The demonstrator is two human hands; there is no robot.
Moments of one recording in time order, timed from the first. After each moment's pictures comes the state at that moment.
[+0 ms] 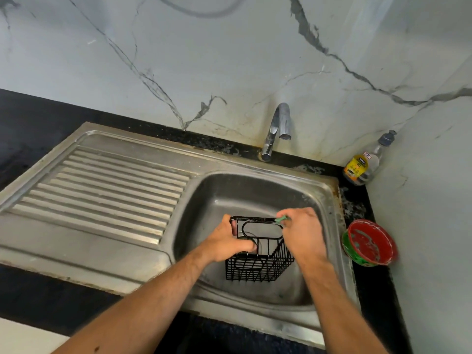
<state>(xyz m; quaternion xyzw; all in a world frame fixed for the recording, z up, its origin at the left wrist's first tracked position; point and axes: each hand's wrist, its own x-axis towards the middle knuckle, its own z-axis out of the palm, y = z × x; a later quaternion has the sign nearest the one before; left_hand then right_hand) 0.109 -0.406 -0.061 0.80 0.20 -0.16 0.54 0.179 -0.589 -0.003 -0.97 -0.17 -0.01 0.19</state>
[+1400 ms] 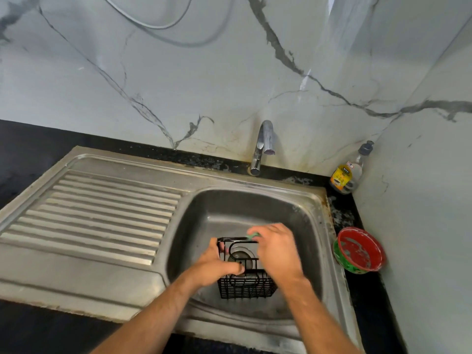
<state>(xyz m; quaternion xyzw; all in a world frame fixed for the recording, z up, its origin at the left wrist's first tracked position) 0.089 -0.404 -0.065 0.78 0.23 -0.15 0.56 0.165 -0.571 -0.024 -0.94 -0.26 -0.05 0.22</state>
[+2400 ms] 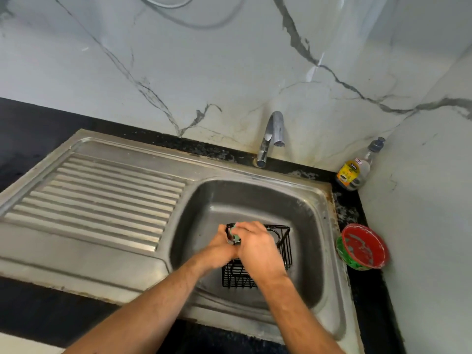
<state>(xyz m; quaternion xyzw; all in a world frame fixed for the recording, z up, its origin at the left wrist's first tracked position) 0.105 -0.412 -0.069 0.74 0.22 -0.14 0.62 0.133 -0.537 -0.025 -0.91 -0.36 -0.02 0.19</state>
